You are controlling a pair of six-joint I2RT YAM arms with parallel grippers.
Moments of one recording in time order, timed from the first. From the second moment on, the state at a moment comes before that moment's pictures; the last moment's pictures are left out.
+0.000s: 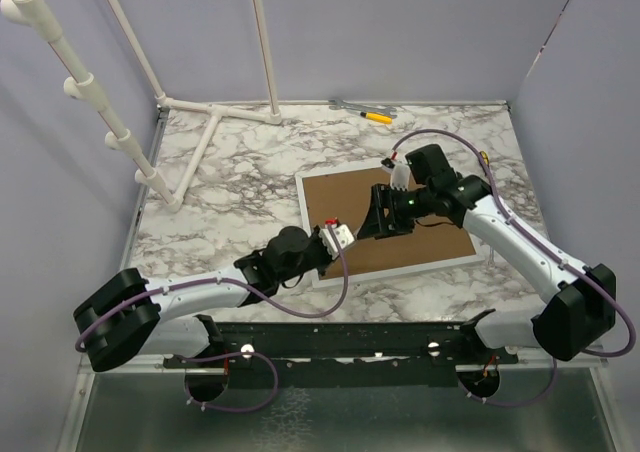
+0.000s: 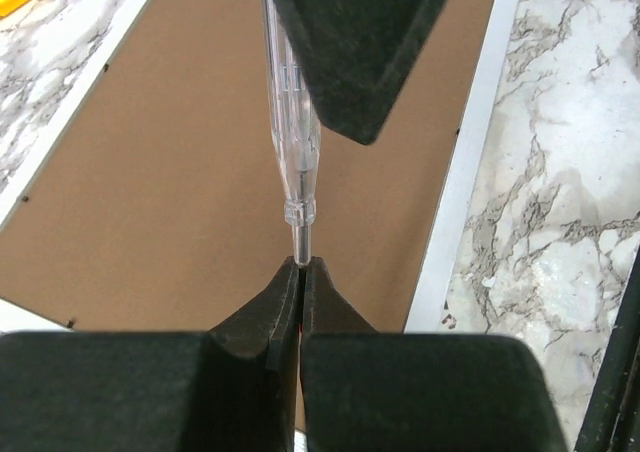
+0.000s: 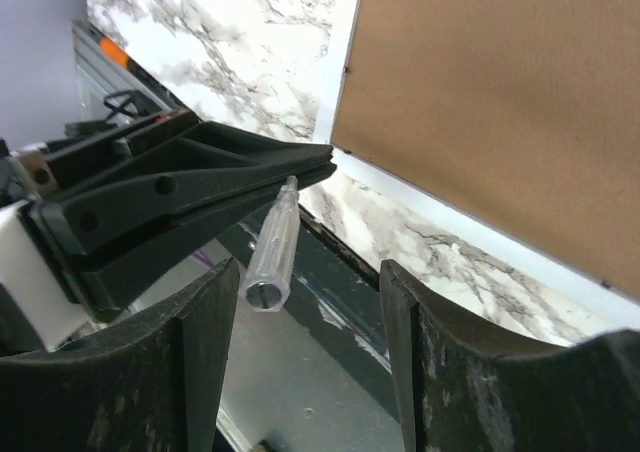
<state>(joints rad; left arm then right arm) -0.99 1.22 0.50 0.44 0.05 0.17 0.52 1.34 1.14 -0.74 -0.57 0.41</state>
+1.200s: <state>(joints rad) -1.17 1.34 0.54 0.51 -0.44 0.64 0.50 1.31 1.00 -0.57 -0.54 1.03</state>
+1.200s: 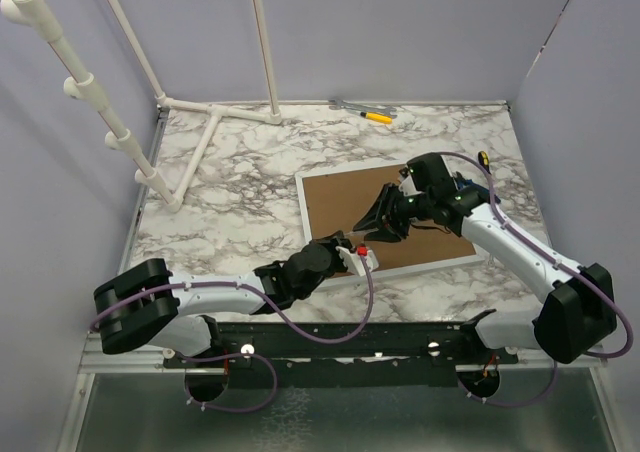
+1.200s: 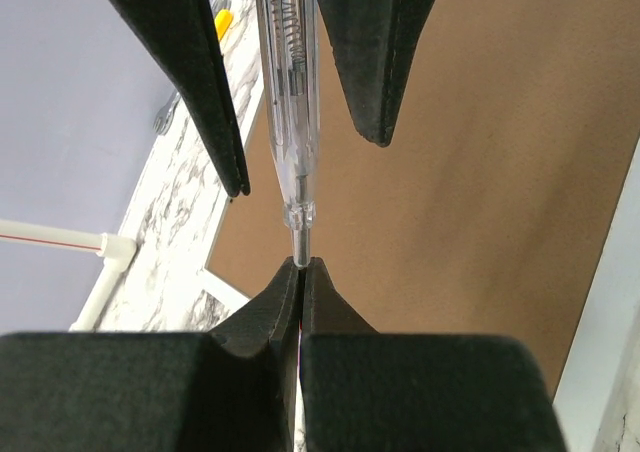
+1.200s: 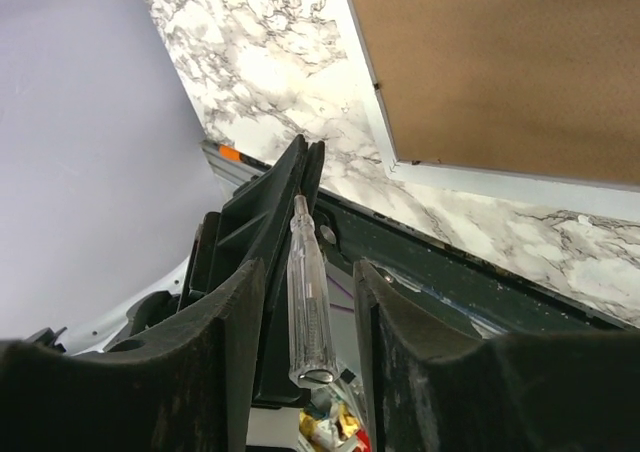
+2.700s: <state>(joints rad) -0.98 1.05 0.51 0.45 -0.45 -0.07 0.39 1.29 0.83 -0.24 -0.58 0.60</state>
